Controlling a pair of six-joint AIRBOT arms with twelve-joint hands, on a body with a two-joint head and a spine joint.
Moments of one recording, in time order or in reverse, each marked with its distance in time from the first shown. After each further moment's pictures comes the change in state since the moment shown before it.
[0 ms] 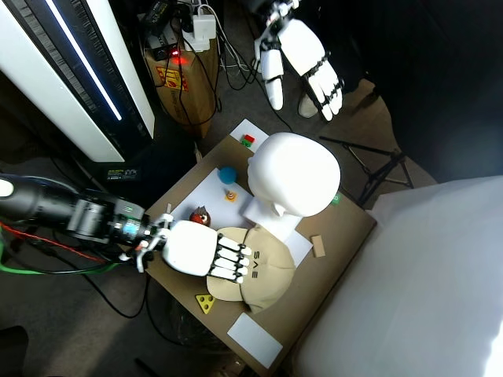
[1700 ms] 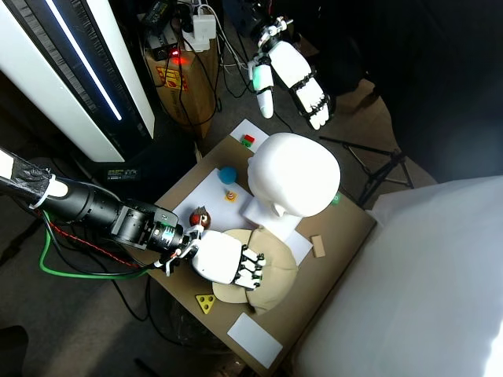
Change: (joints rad) left arm 0.129 -0.227 0.241 0.174 -0.163 -0.281; right arm 0.037 -0.152 0.256 -0.086 -0.018 0.149
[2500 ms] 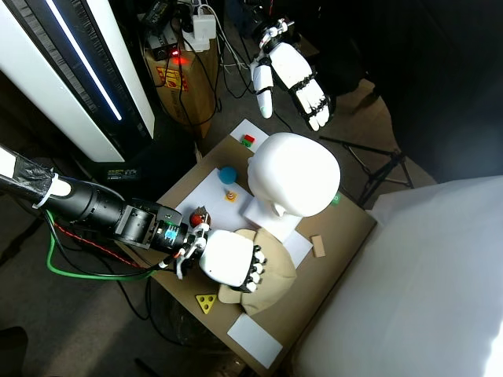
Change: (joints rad) left arm 0.002 -0.001 -0.009 0.005 0.013 0.092; right arm 0.031 0.010 0.000 0.005 0.177 0.004
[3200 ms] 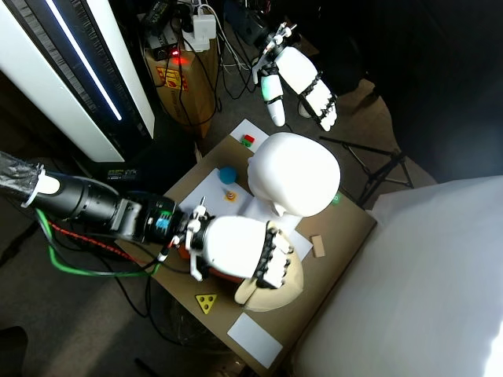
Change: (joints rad) left arm -0.084 0.012 -0.026 -0.245 0.041 0.107; right arm 0.050 0.096 -0.177 -0.052 0.271 -0.079
